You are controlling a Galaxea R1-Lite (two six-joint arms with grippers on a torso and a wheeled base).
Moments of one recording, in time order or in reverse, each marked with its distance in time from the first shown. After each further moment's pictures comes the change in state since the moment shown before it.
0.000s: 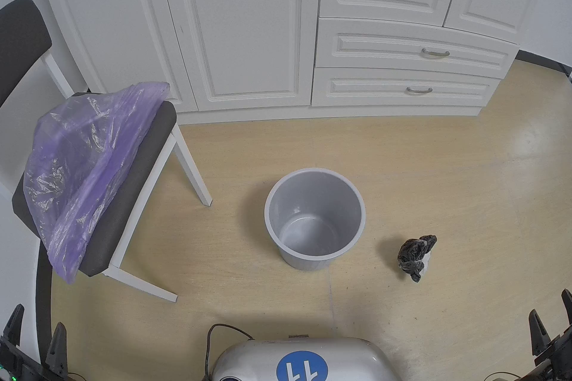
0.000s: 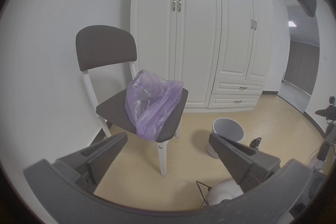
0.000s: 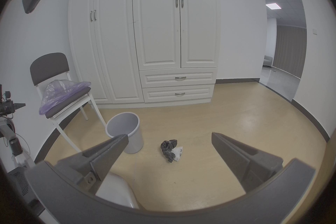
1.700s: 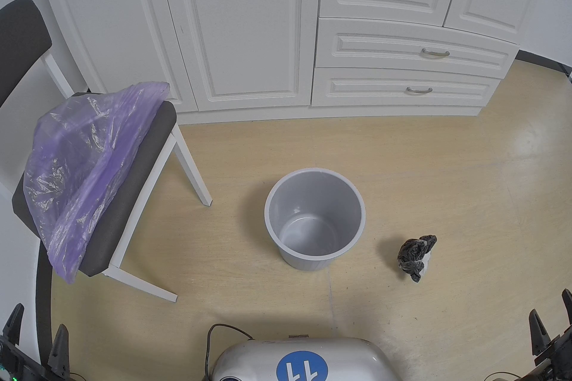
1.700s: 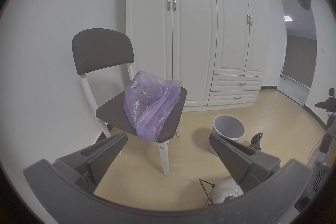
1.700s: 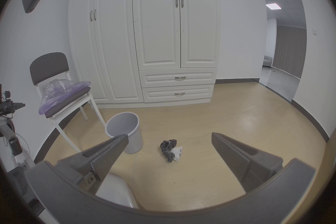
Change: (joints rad) left arm 0.001 0.000 0.000 0.002 -0.010 0.051; right arm -0.003 0.000 0.000 0.000 -0.003 -0.007
